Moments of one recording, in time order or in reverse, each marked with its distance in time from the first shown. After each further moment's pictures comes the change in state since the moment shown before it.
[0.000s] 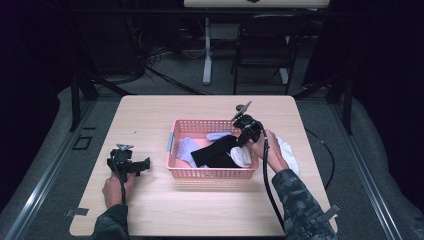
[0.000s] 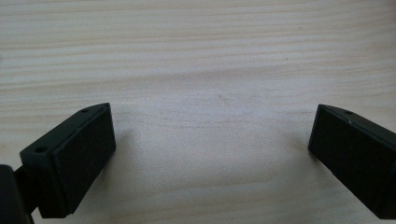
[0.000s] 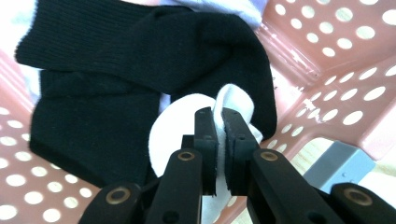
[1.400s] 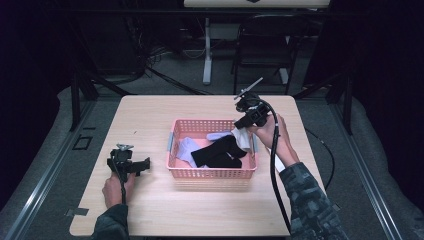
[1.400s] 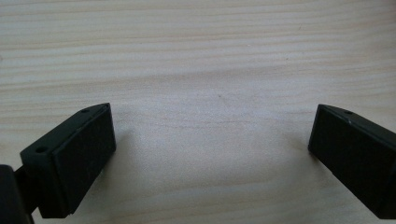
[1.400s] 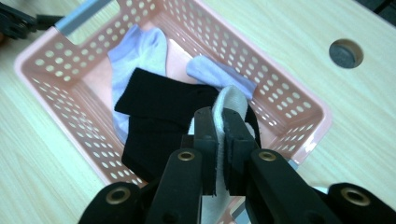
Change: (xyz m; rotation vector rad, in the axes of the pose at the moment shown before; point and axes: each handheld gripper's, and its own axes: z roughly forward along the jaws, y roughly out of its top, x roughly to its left) left arm 0.000 0.000 0.000 0.000 0.000 0.001; right arm 0.022 0.012 -0.106 -0.225 0.022 -0.052
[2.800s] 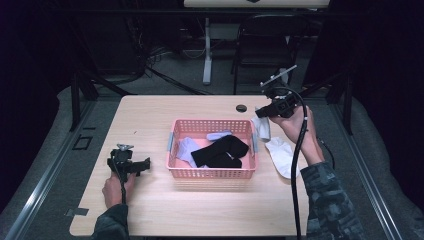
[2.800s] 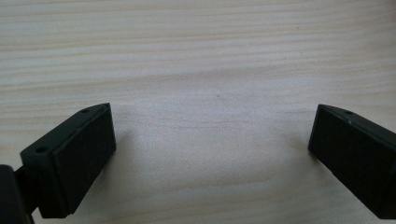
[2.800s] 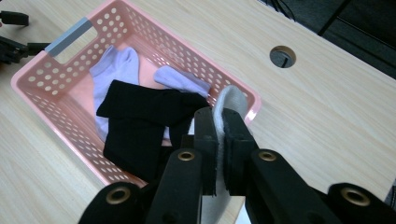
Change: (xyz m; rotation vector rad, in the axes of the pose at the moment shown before) left arm 0.000 0.000 0.000 -0.003 -0.003 0.005; right arm -0.032 -0.021 -0.063 -0.091 -0.072 0.071
